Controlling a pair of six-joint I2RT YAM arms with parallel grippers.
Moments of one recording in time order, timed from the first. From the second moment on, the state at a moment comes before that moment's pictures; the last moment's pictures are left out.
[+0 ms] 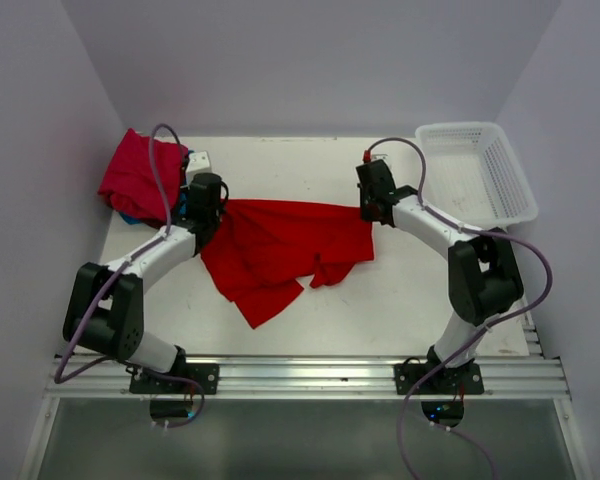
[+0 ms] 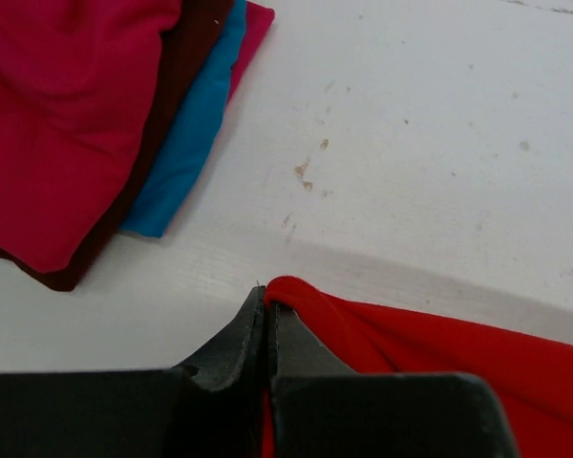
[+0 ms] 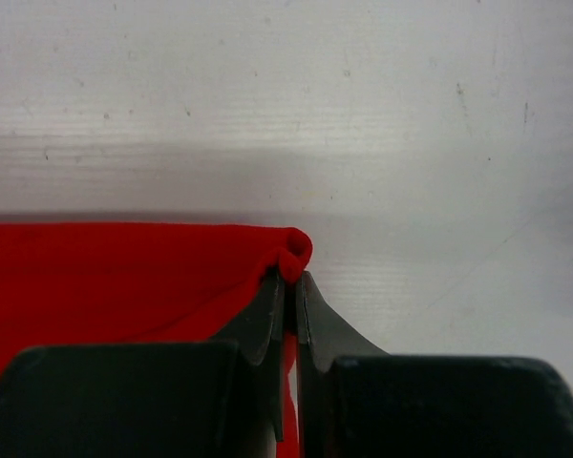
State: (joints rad) left arm -0.33 1.46 0.87 0.04 -0.54 -0.31; right arm 0.42 1.72 1.22 -0.41 0.34 0.30
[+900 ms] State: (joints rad) left arm -0.61 1.37 0.85 -0.19 -0.35 -0.27; right arm 0.41 1.54 1.10 -0.36 0.29 0.30
